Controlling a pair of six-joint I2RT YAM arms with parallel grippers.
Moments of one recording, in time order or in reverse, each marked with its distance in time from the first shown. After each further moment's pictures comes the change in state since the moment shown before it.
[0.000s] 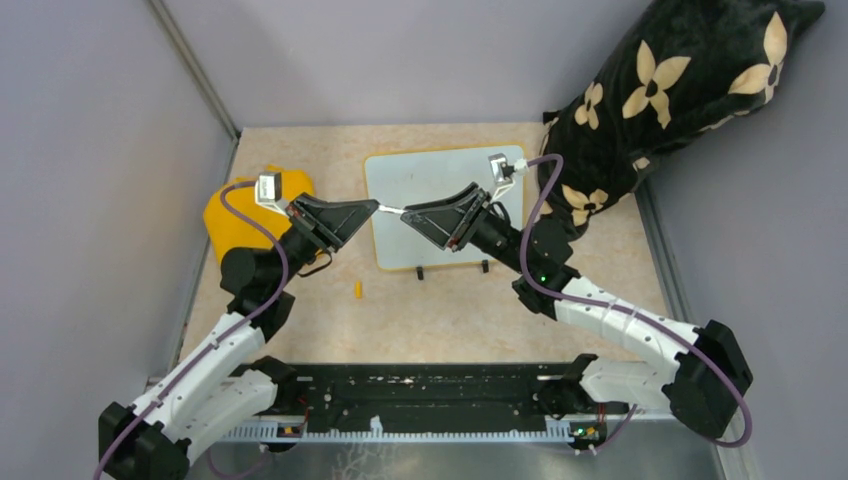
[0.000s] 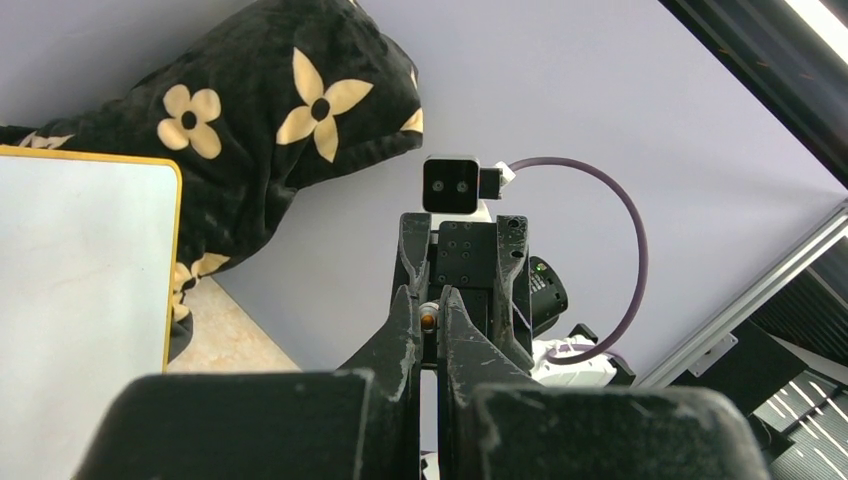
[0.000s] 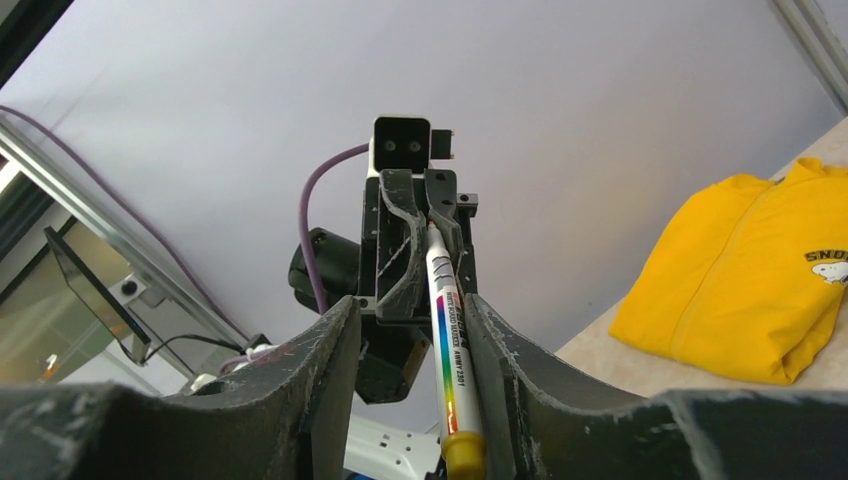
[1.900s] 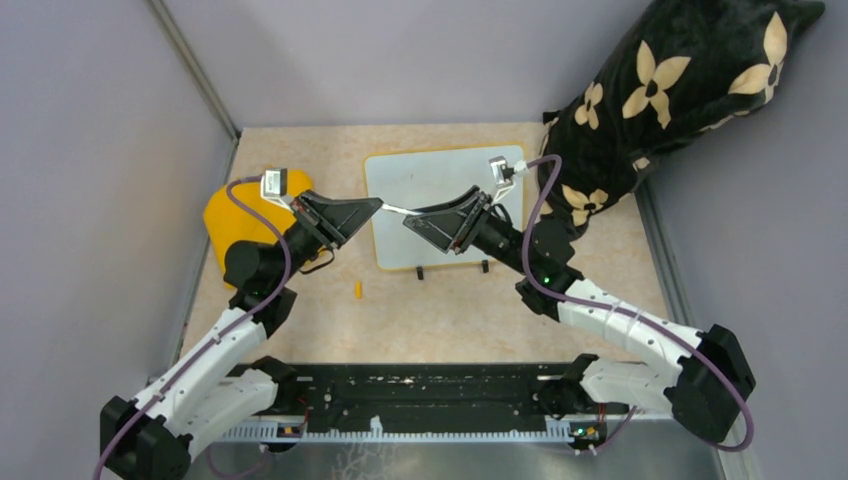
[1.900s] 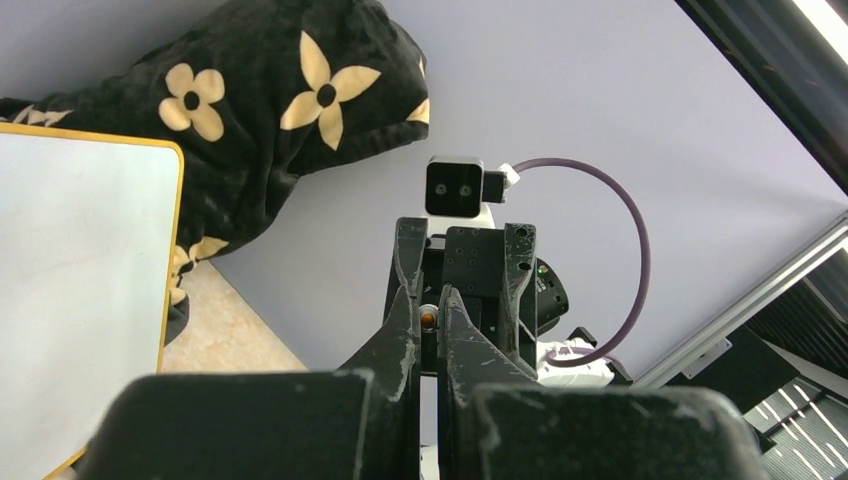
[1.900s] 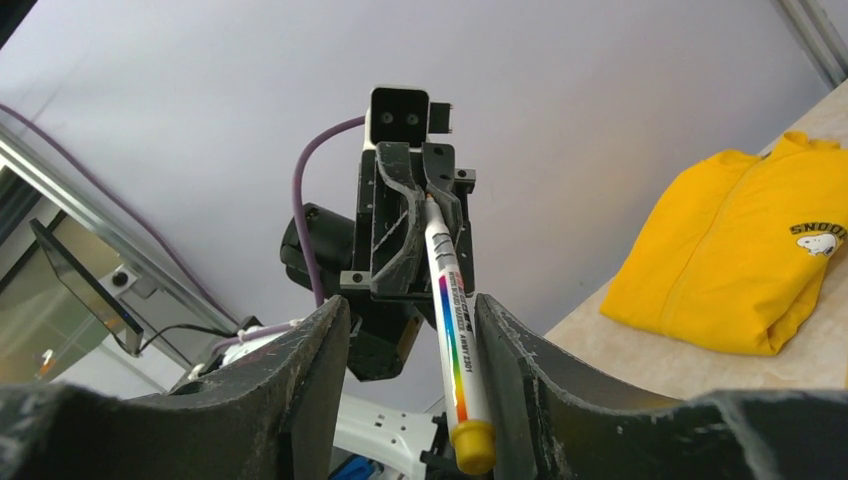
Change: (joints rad) left arm -0.003 0.035 0.022 -0.023 0.021 -0.026; right arm -0.015 -0.029 -0.021 -0.043 -0.026 0.001
